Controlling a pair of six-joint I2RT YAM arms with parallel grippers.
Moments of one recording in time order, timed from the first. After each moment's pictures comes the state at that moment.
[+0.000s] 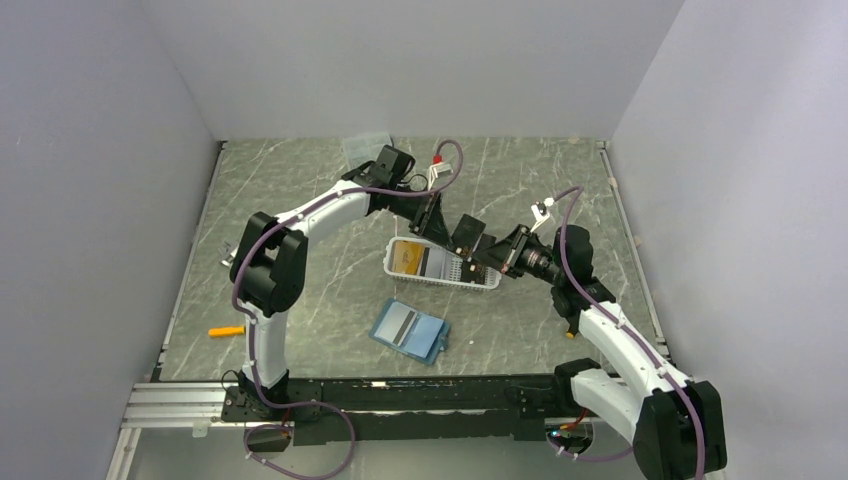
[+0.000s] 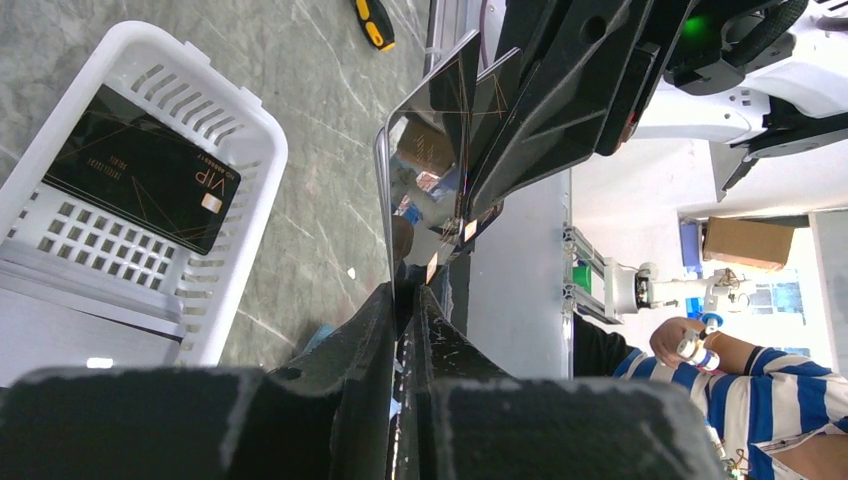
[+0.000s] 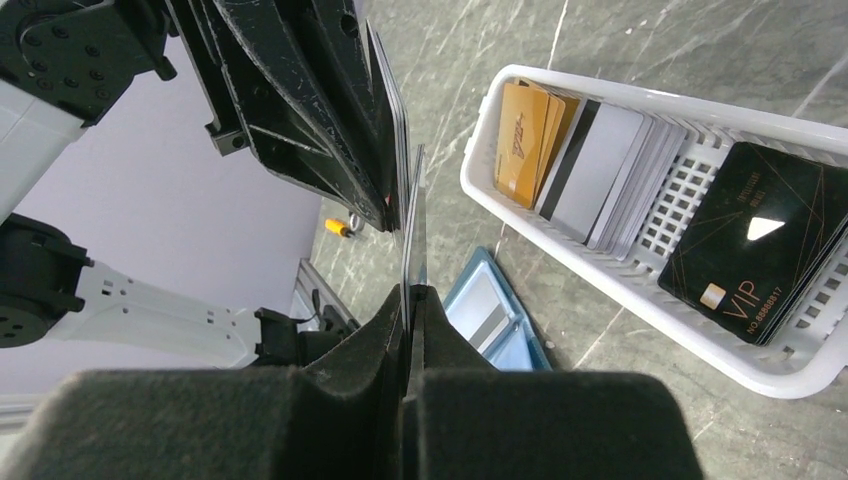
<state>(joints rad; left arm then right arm) -0.56 2.00 1.60 -0.47 1.18 -0.18 0.23 0.95 0.48 0.17 -0.63 0.85</state>
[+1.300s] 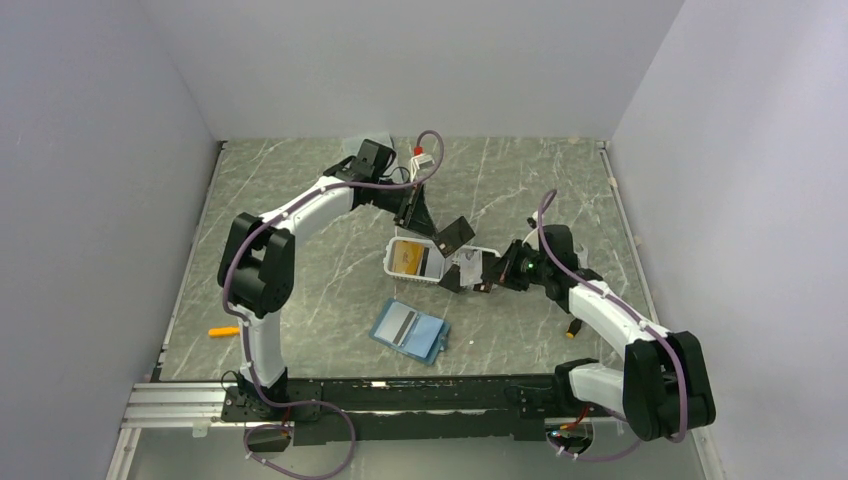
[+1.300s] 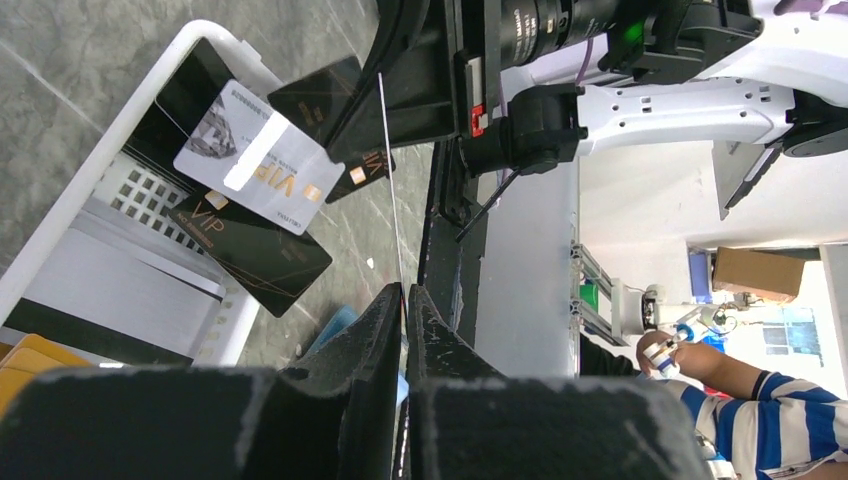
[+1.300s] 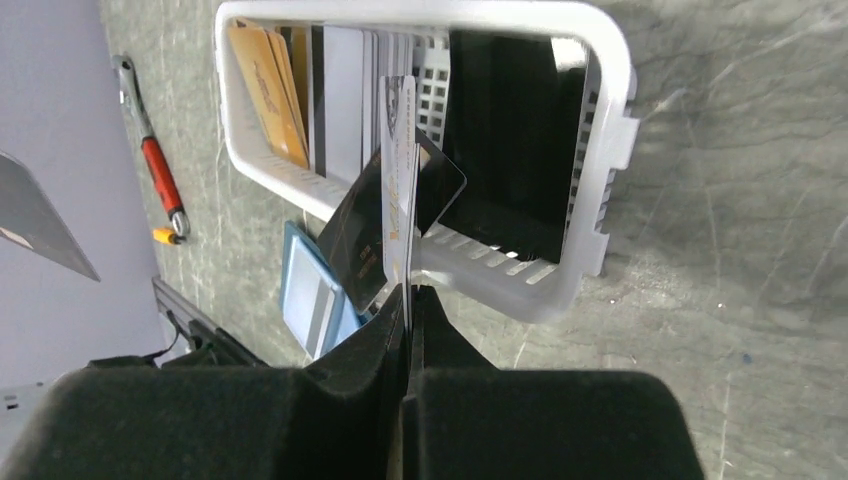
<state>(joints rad) -0.48 1.95 1.57 -0.48 1.19 -0.16 0.21 1.17 0.51 -0.09 -0.47 0.67</state>
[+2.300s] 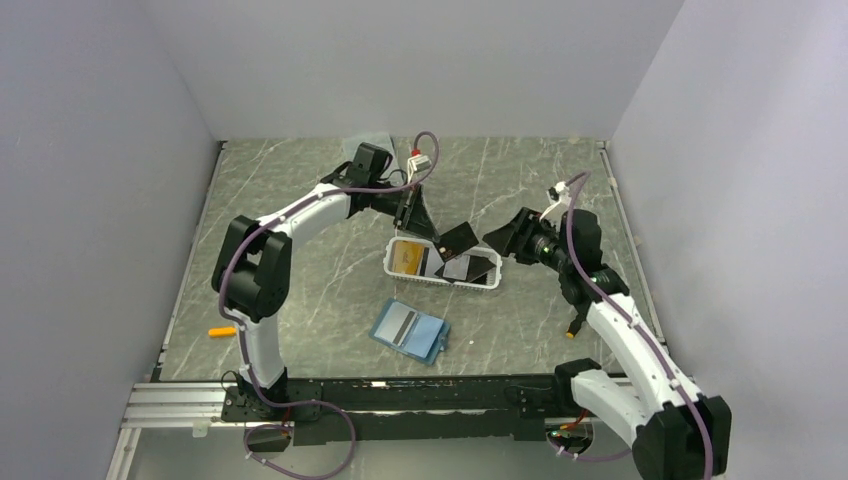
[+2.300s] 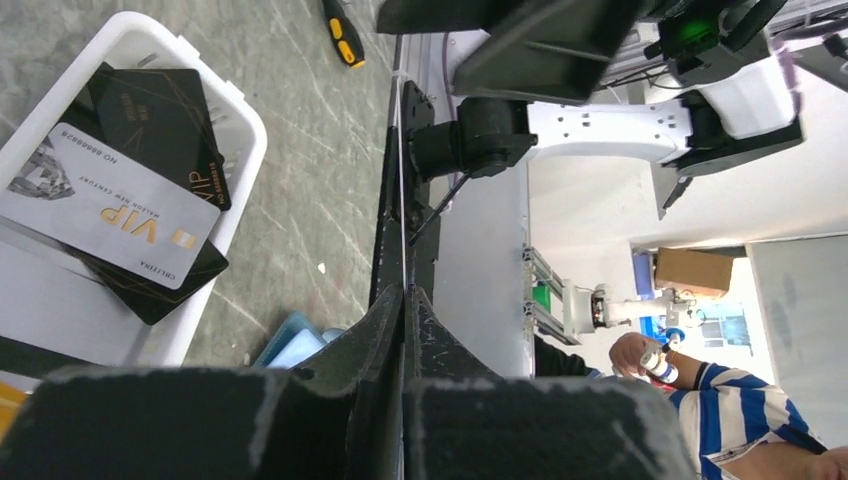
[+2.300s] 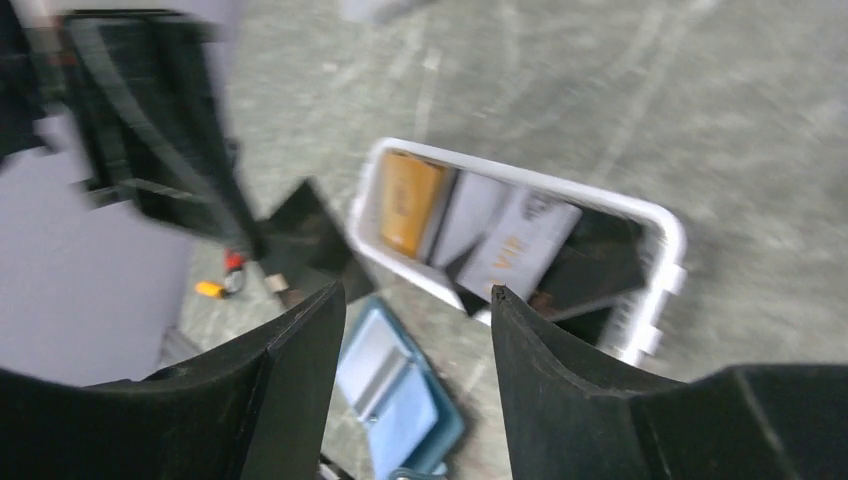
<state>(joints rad) -0.48 1.91 1.48 -0.35 1.26 -0.29 0.22 0.95 0.67 -0.19 -0.34 0.61</state>
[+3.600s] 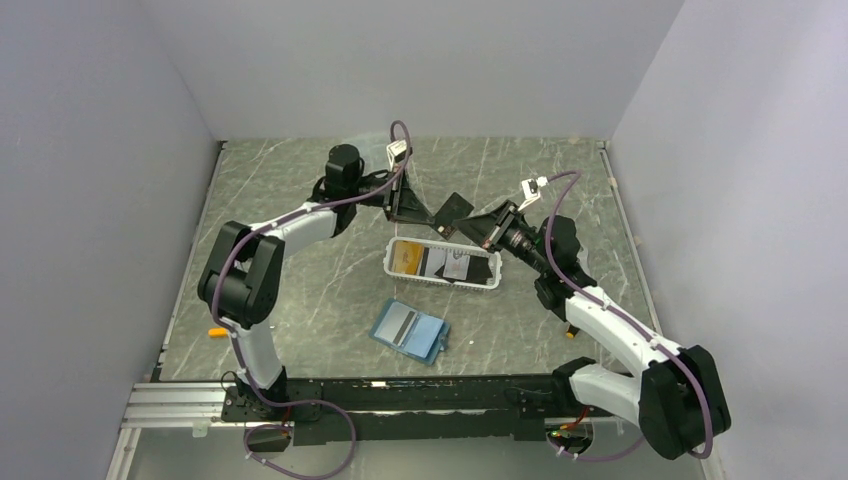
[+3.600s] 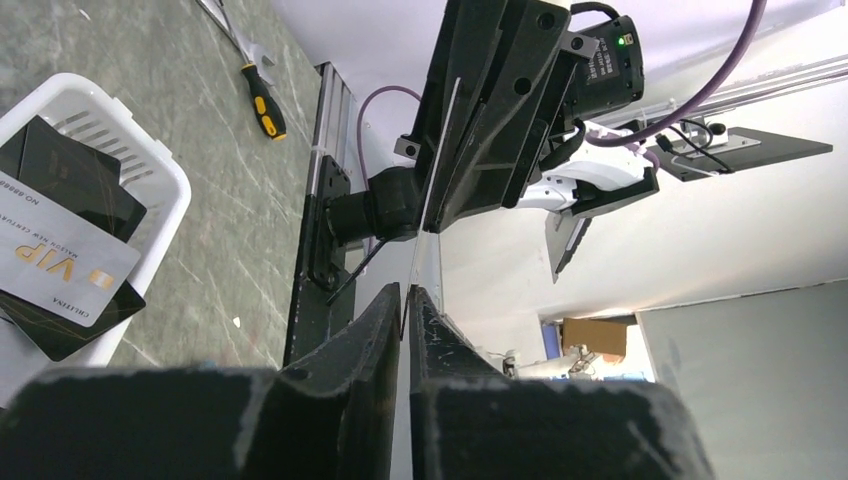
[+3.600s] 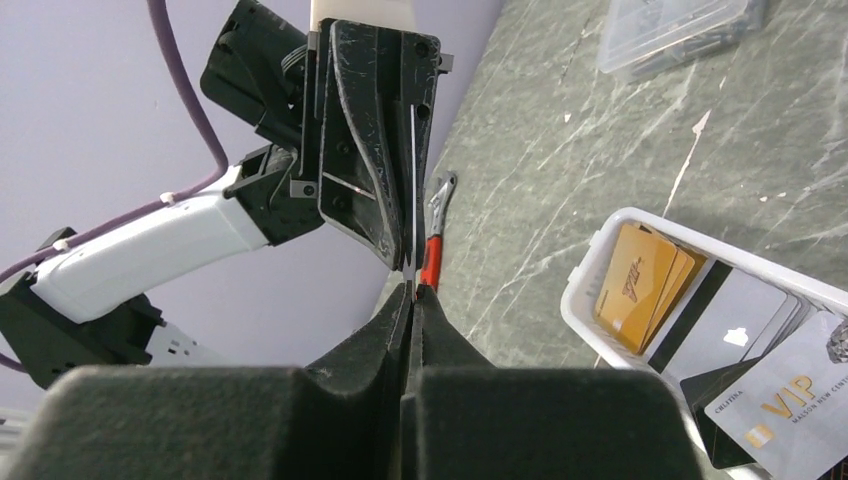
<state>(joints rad) -0.42 1.84 1.21 0.58 1.31 -1.13 0.39 1.08 0.55 0.53 -0.45 0.98</state>
